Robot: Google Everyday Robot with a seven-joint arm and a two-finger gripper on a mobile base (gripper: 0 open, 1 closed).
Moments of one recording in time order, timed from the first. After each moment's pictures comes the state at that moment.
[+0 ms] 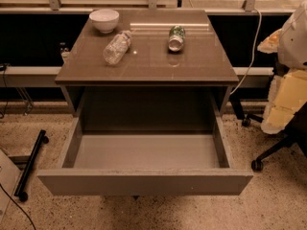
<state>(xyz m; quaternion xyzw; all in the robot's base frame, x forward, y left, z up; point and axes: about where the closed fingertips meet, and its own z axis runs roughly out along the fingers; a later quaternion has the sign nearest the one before) 0.438 -0.217 0.976 -0.60 0.78 -0.03 0.16</state>
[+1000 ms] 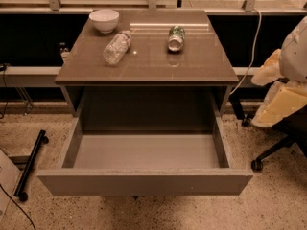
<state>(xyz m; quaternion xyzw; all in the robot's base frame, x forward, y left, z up) 0.427 -0.216 0.960 -0.60 0.78 0.00 0.16</state>
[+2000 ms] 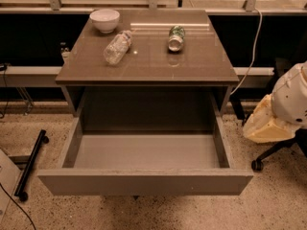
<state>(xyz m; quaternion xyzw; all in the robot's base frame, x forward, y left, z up) 0.392 -0.210 0.899 -0.59 0.79 0.06 0.16</state>
